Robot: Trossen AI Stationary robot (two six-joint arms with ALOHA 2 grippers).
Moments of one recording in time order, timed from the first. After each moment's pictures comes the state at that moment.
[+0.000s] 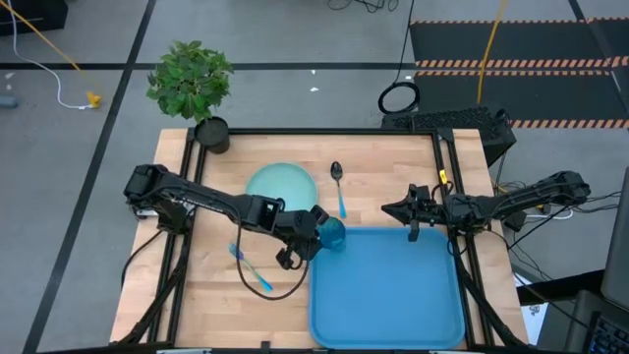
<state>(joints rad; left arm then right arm) -0.19 1.72 1.33 -0.45 0.00 0.66 0.18 0.54 0.04 0.42 0.31 0.48</state>
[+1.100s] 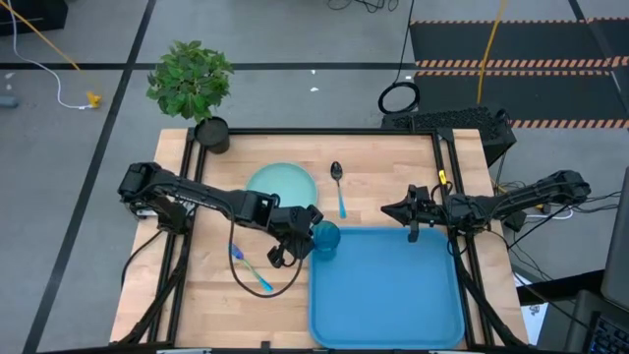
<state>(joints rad) -0.19 1.67 1.33 -0.54 0.07 0.66 0.19 0.55 0.04 0.42 0.31 0.49</state>
